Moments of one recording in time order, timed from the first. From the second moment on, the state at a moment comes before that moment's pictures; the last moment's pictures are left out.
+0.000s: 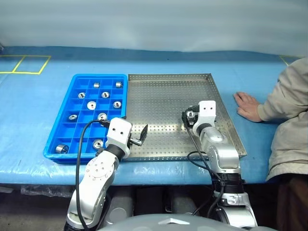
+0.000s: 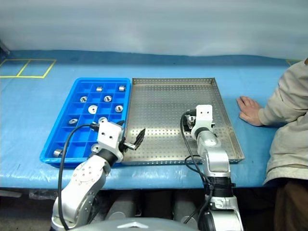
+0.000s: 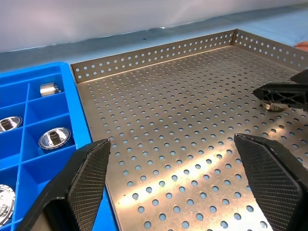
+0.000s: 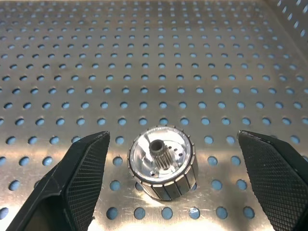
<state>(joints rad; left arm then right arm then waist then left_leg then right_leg) 0.12 0.13 -0.25 -0.71 -0.02 0.67 -0.15 -0.28 -0.08 -0.09 -0.02 0.06 0.64 0.03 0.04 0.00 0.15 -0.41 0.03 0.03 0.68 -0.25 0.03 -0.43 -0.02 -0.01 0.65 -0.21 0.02</state>
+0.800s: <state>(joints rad) 0.26 0.06 -0.17 -0.76 0.04 0.64 0.02 -0.51 -0.06 0.14 -0.03 0.08 0.67 0.21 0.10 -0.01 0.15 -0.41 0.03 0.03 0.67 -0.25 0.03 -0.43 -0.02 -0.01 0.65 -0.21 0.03</state>
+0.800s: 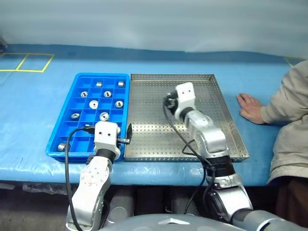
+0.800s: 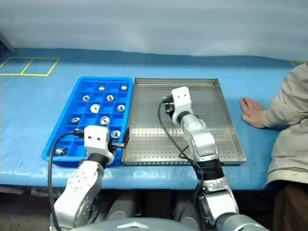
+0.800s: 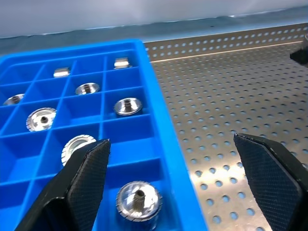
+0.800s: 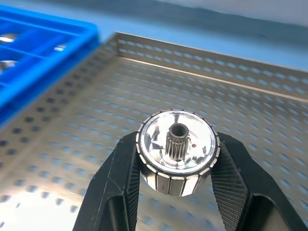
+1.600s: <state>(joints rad) 0.47 -0.02 -0.15 -0.87 0.11 0.56 0.15 -0.64 0.09 0.33 0.19 0.08 0.58 0.39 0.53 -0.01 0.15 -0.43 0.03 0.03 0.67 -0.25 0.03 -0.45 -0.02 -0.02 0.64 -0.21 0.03</state>
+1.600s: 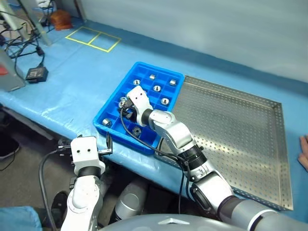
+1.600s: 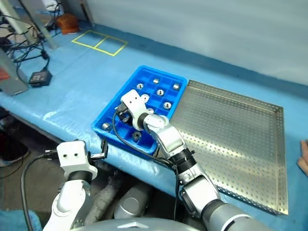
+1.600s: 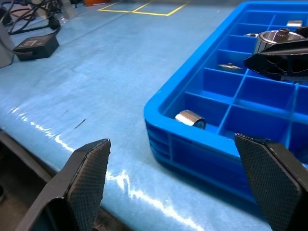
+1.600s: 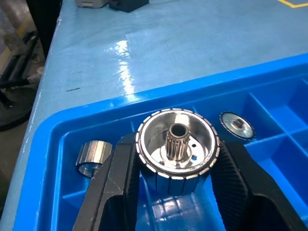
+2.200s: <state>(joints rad) 0.41 -0.01 -0.15 -0.87 0.11 0.56 0.10 -0.60 0.03 0.30 0.18 0.08 0.60 0.37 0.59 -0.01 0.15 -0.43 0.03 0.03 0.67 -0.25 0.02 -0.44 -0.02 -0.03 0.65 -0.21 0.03</state>
